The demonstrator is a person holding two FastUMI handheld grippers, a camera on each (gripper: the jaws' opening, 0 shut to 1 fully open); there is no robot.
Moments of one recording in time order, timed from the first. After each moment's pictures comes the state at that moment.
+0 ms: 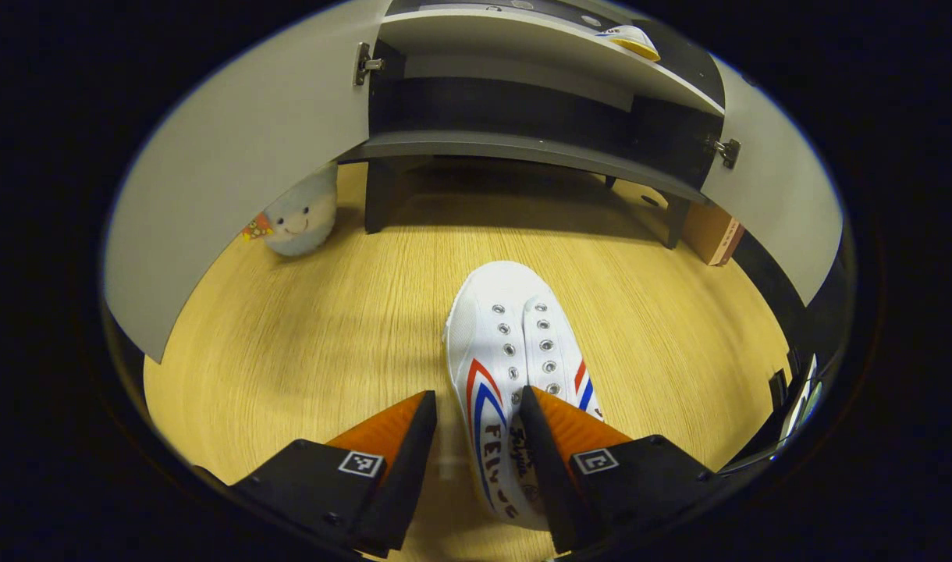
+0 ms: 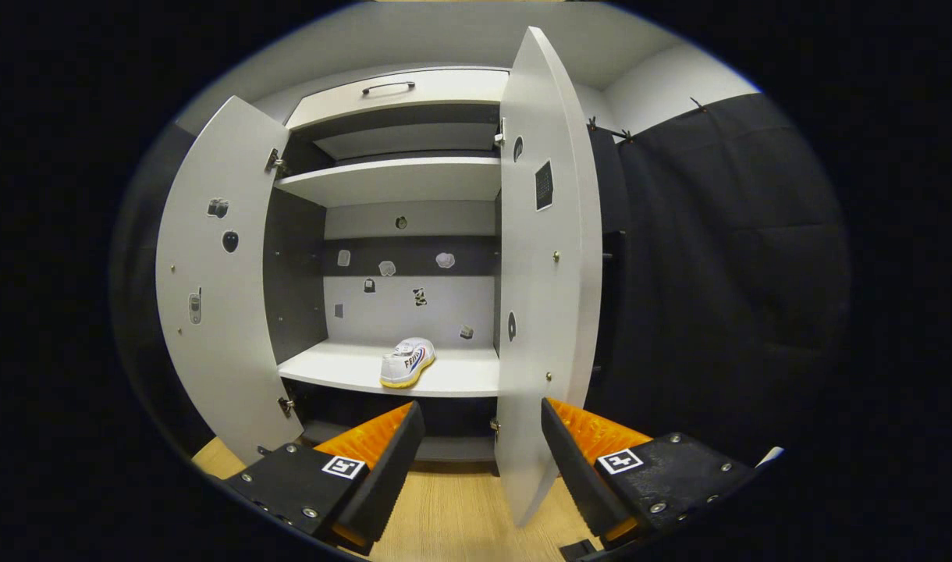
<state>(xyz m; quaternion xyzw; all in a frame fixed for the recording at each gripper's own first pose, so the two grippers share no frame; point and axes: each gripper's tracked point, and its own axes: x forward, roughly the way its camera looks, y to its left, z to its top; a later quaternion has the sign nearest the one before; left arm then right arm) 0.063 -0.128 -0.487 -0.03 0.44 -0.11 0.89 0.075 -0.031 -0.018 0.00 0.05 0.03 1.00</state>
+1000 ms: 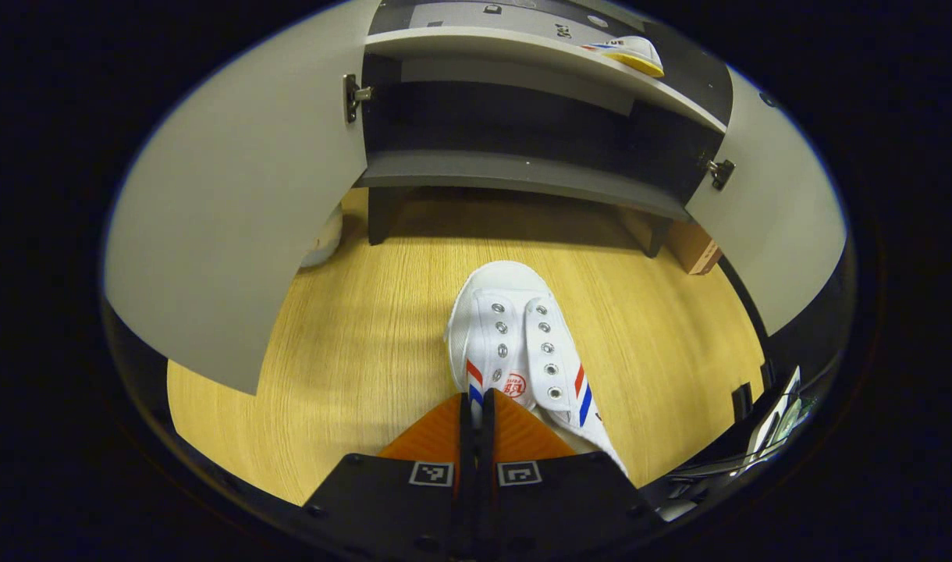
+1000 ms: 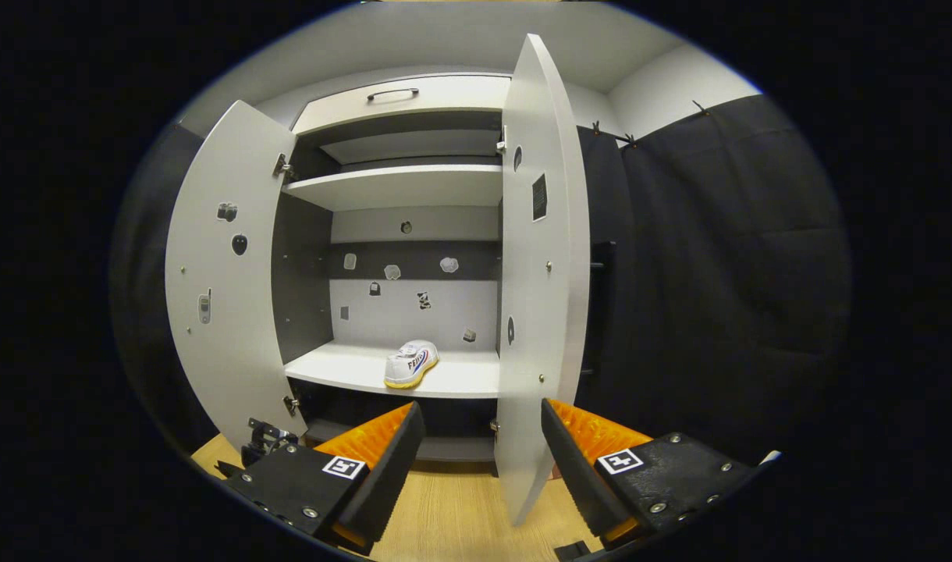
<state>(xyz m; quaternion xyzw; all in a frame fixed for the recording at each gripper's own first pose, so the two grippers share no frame) 0.083 -0.119 -0.409 -0.03 0.48 -0.09 0.87 0.065 -0.037 -0.014 -0.01 0.04 0.04 1.00</state>
